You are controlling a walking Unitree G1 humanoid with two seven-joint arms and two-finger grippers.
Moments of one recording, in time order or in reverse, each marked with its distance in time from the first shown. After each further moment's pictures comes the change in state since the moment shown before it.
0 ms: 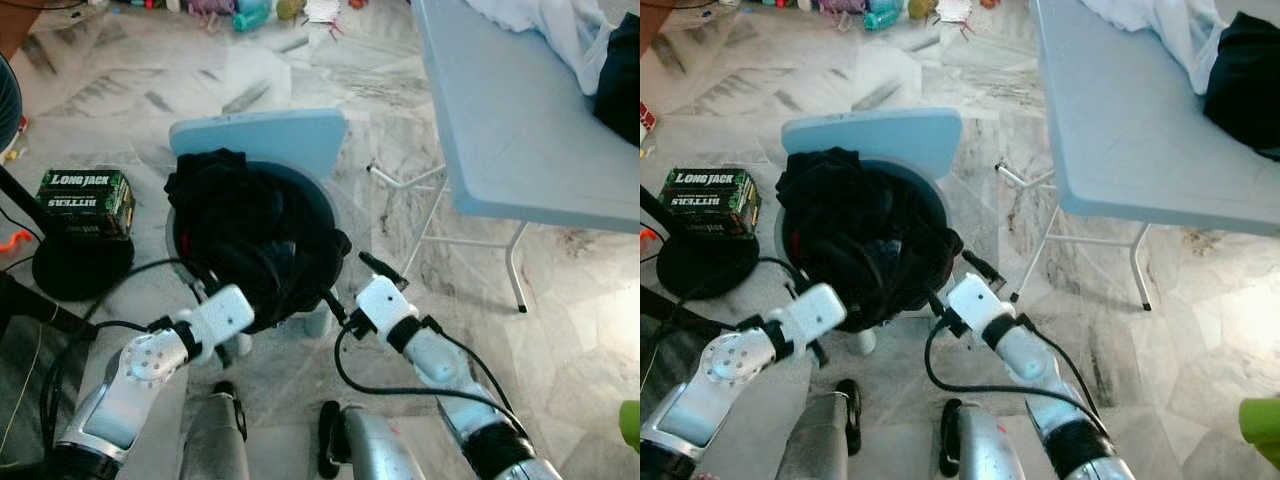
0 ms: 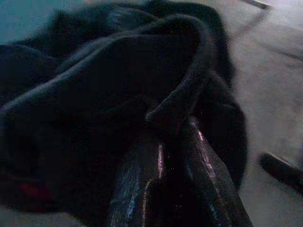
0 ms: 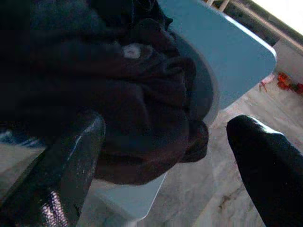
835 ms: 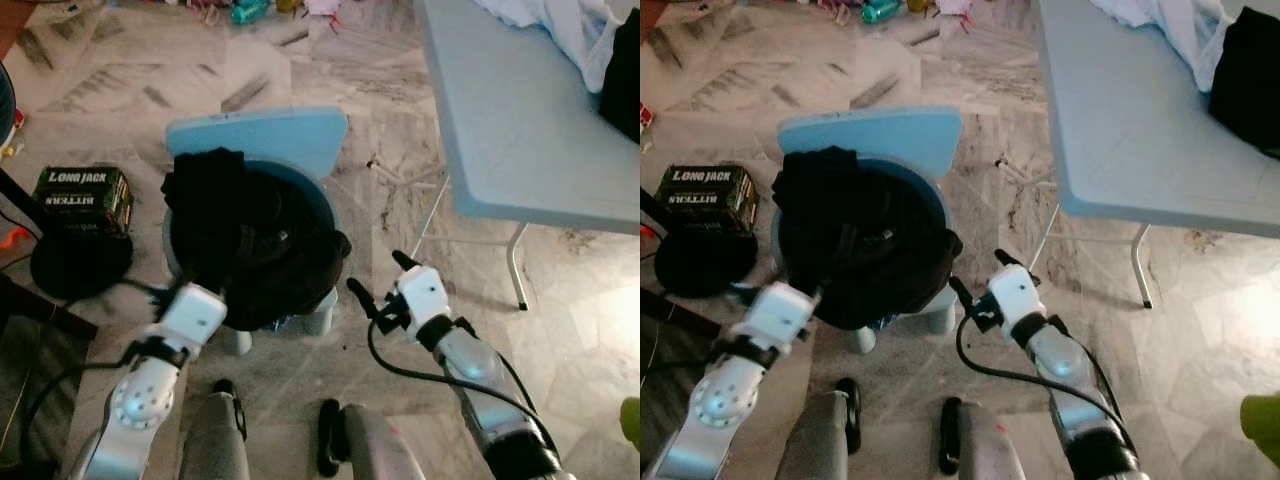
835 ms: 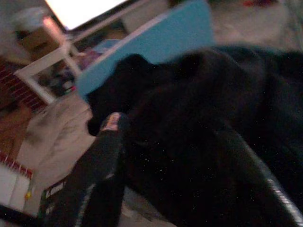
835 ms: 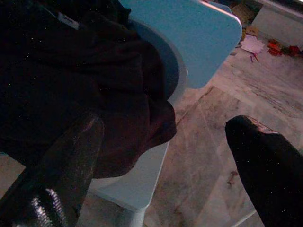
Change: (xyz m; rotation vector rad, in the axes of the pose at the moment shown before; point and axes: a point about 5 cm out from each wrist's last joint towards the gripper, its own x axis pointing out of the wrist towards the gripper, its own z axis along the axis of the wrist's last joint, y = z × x) left arm -0.032 0.000 0.004 -0.137 -0.153 0.561; right arm -0.021 -0.030 -0.003 0.178 0.007 -0.087
